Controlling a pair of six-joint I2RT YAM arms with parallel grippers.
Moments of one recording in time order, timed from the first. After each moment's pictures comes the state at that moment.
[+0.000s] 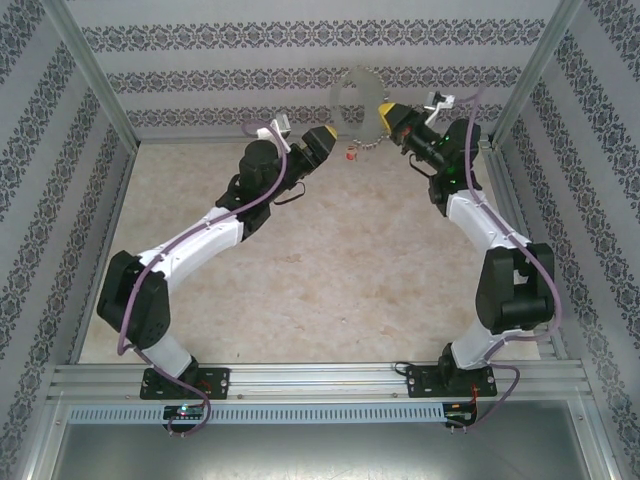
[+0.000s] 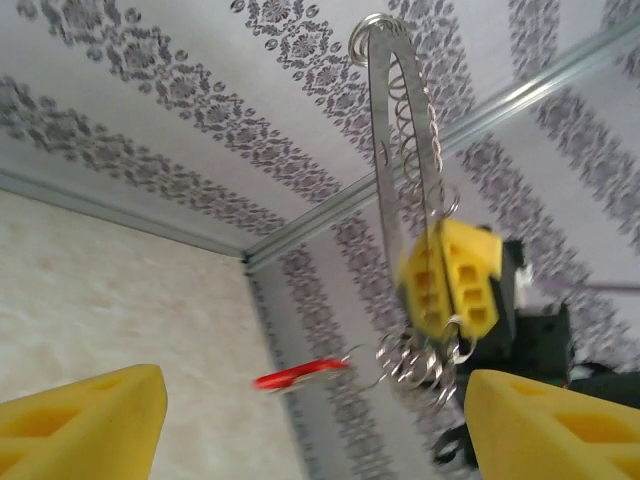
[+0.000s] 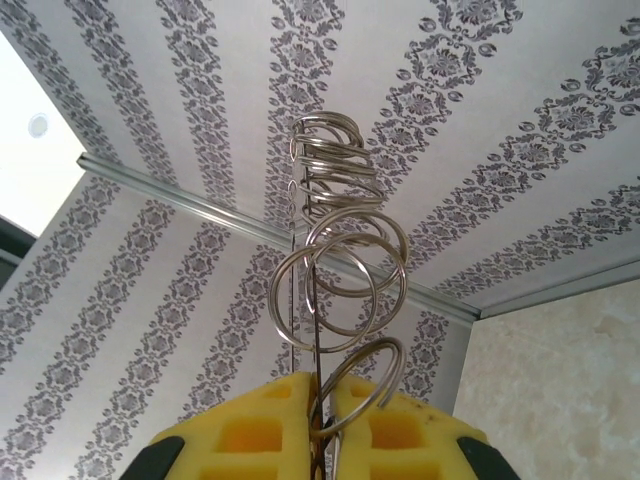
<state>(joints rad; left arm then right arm) -0.51 1.59 1.32 0.22 0.17 -0.89 0.06 1.68 1.28 0.64 -0.74 1.39</state>
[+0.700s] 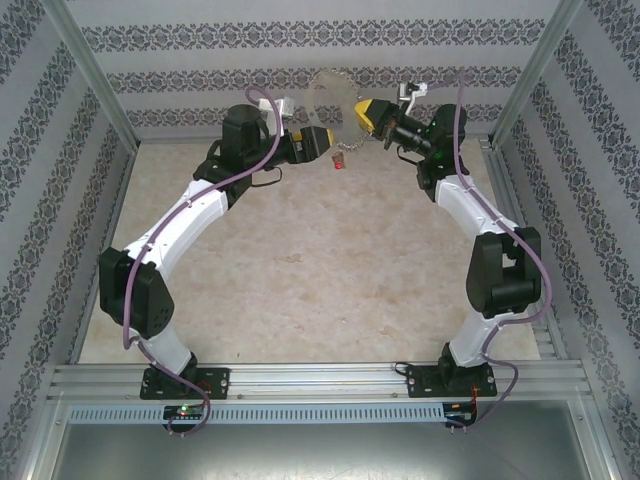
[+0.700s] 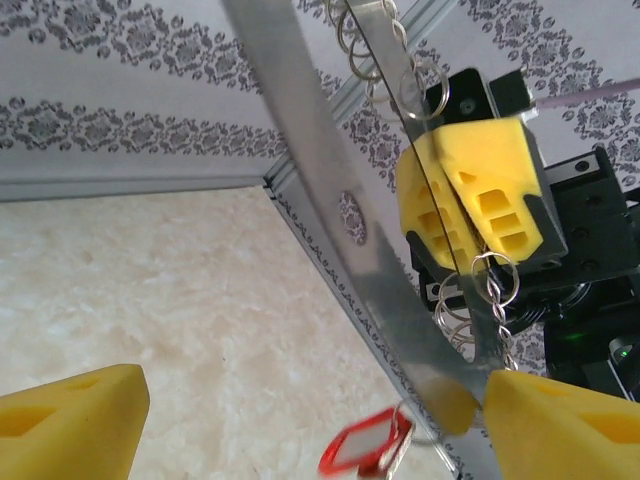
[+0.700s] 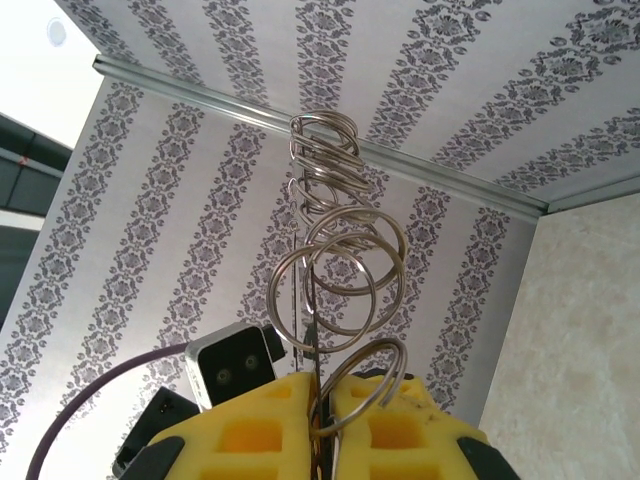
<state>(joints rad) -0.39 1.69 1.57 -0.10 0.52 -0.59 0.15 1.78 1.41 0.62 -0.91 1.47</state>
